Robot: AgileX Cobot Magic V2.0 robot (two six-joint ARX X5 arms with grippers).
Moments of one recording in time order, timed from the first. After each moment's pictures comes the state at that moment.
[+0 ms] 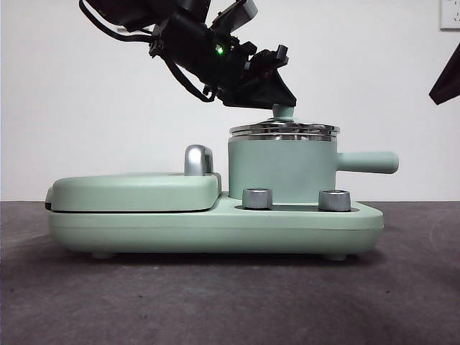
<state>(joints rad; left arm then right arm) -0.61 1.91 1.44 0.19 0.34 0.14 0.52 0.48 0.51 -0.57 -0.08 0.15</state>
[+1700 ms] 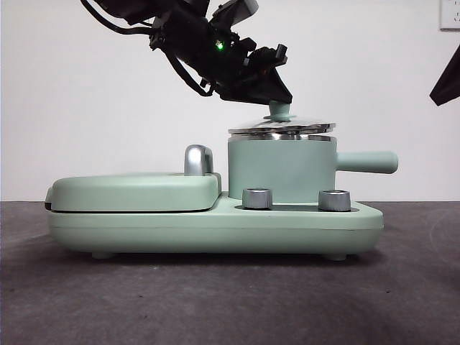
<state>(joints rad) -0.61 1.90 1.46 0.16 0.29 0.19 0.52 0.48 0.51 -0.58 -0.08 0.15</state>
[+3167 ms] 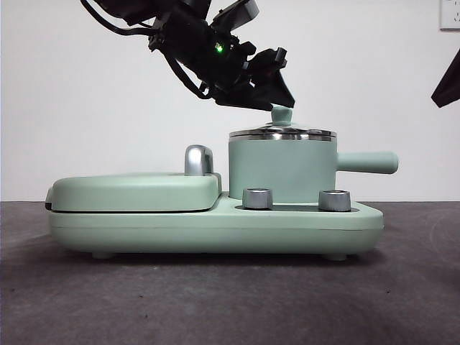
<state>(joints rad) -0.61 1.90 1.46 0.12 0.29 0.19 0.52 0.48 0.51 -0.58 -0.07 0.15</state>
